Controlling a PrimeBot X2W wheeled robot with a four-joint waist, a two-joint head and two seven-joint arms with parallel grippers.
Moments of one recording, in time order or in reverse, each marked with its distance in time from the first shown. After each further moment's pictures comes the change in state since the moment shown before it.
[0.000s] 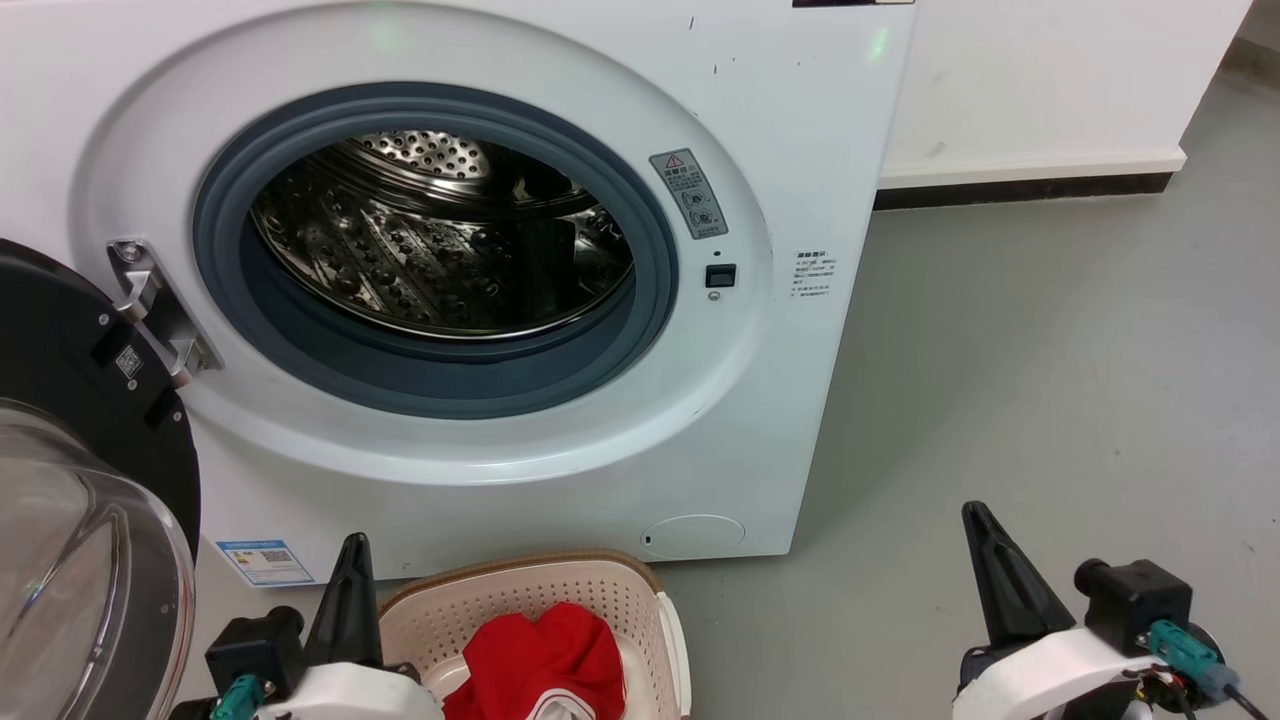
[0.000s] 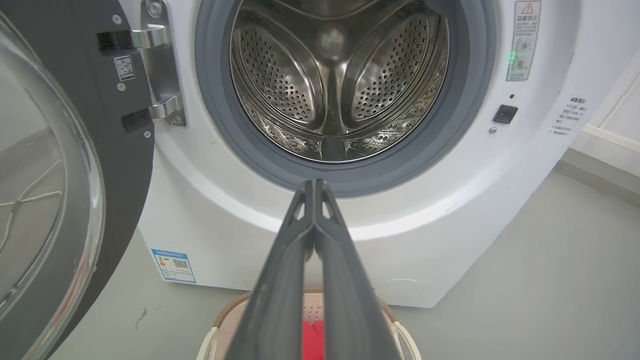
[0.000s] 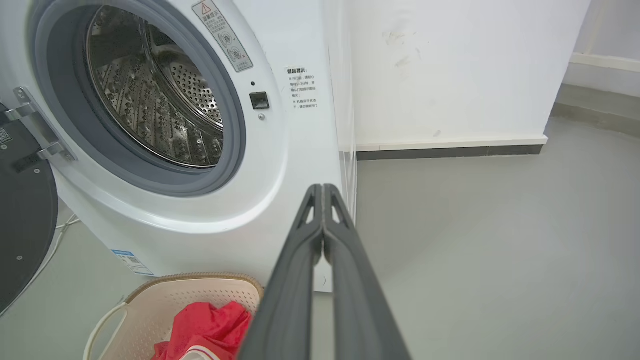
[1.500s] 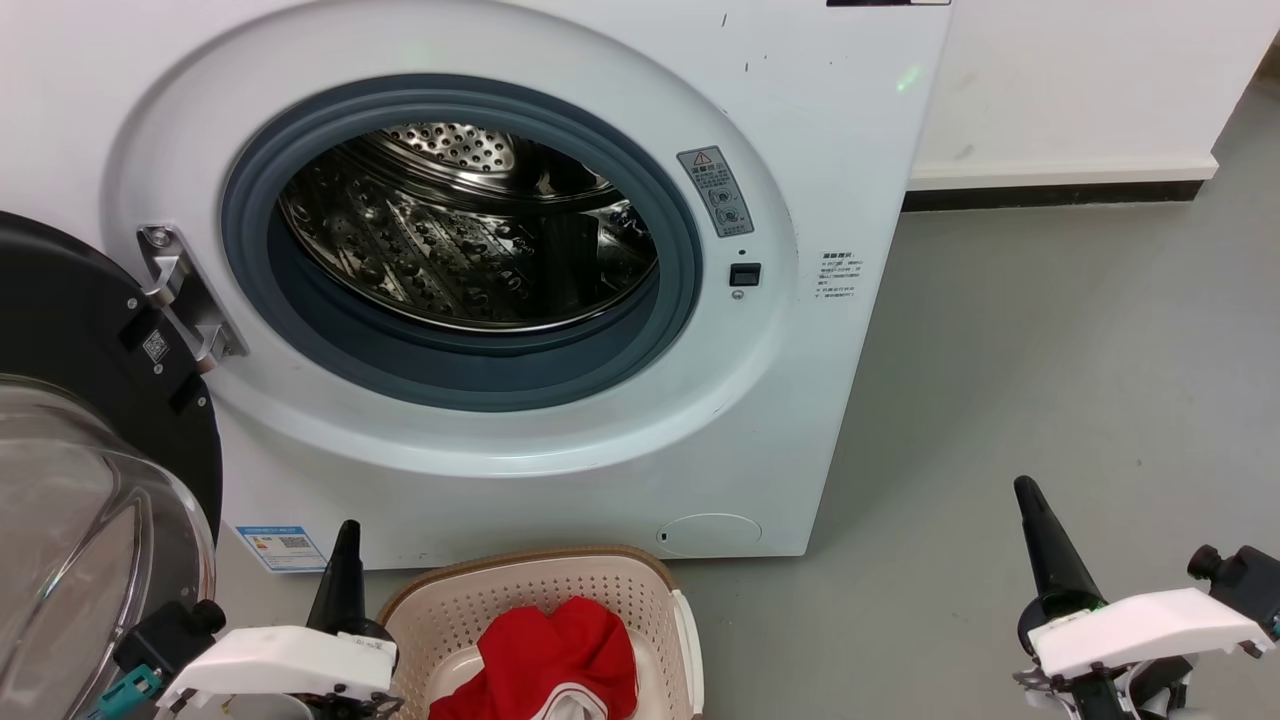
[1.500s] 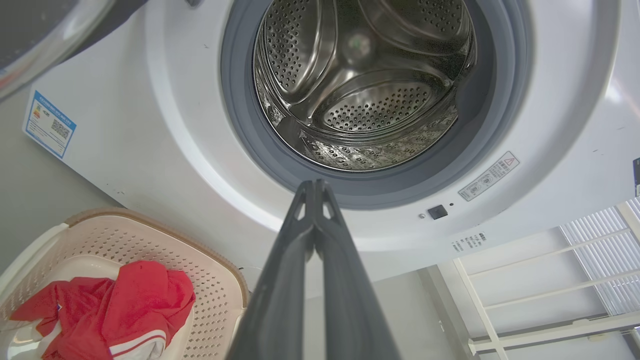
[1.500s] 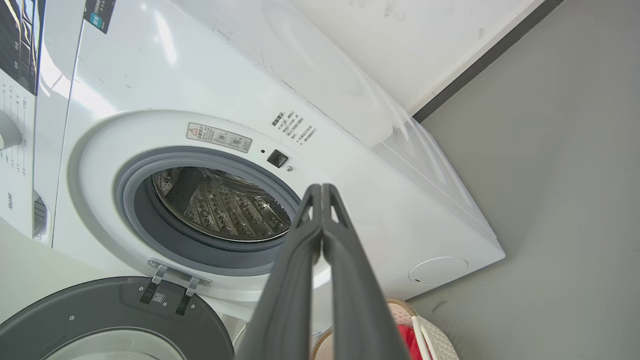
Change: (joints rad) left arm -0.063 0.000 0.046 0.031 -0.738 -0.062 0.169; right arm -0.065 -0.031 -0.046 0.069 0.803 0.000 0.084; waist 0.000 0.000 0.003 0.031
